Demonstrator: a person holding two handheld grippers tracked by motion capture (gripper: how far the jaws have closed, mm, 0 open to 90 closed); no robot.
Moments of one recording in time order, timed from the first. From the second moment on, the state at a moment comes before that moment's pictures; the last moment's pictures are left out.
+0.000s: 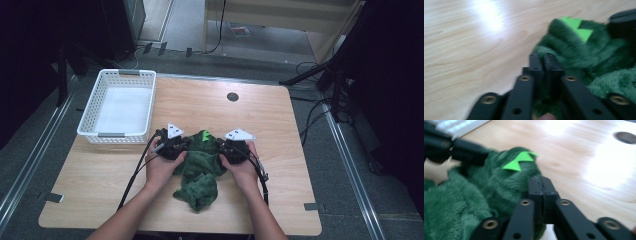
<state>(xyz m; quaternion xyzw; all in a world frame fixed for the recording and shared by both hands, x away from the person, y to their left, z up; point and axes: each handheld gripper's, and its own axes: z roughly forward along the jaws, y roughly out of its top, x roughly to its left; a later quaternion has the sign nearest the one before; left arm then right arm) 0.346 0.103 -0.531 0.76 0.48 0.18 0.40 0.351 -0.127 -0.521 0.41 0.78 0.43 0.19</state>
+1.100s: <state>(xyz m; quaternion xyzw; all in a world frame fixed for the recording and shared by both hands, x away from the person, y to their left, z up) 0.279 0.157 -0.552 0.78 0.45 0.10 0.43 0.280 -0.172 -0.539 0.43 0.81 0.40 0.11</state>
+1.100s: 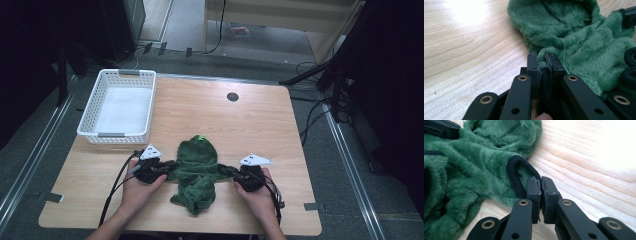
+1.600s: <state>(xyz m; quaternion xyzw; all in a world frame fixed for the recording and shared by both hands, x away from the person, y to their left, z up) 0.275 0.167 -0.528 0.74 0.43 0.08 0.51 0.270 -0.156 -0.504 0.36 0.76 0.53 0.13</state>
